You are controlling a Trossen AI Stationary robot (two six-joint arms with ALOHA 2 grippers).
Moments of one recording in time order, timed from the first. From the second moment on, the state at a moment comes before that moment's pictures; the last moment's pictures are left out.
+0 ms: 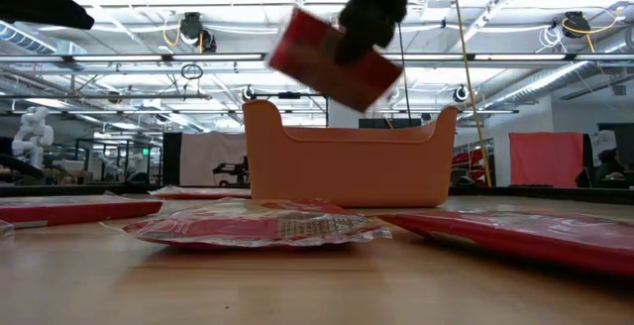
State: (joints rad) left arm -1.03 1.34 0.78 -0.81 -1.18 -1.18; right arm 0.20 1.77 1.42 -0.74 0.86 0.07
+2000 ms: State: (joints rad) left arm -0.99 1.34 0.78 -0.68 -0.93 -1.09; right arm 0.23 1.76 1.25 -0.21 0.42 0.17
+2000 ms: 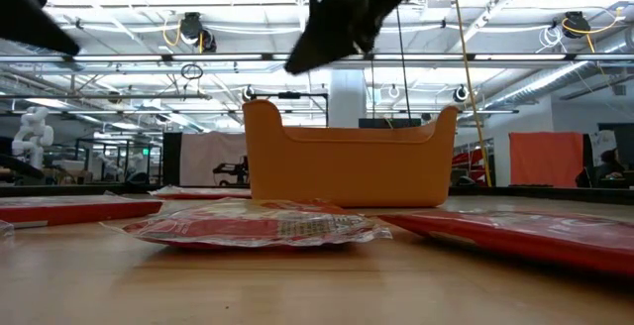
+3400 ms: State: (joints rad) left arm -1.10 1.61 0.78 -0.81 -0.34 -1.29; right arm 0.59 1.77 0.91 0.62 0.55 0.04
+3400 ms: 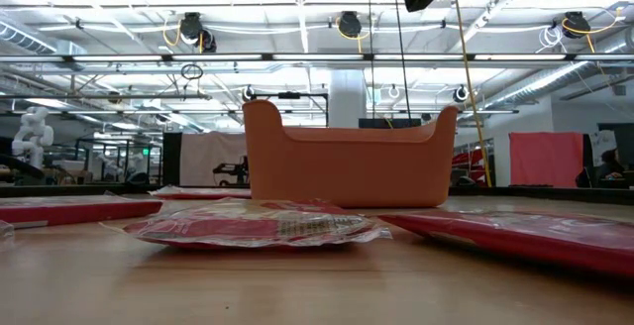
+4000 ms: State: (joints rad) left arm -1.02 1.61 0.78 -0.82 -0.34 -1.21; right arm 0.59 1.77 0.91 0.66 0.55 0.01
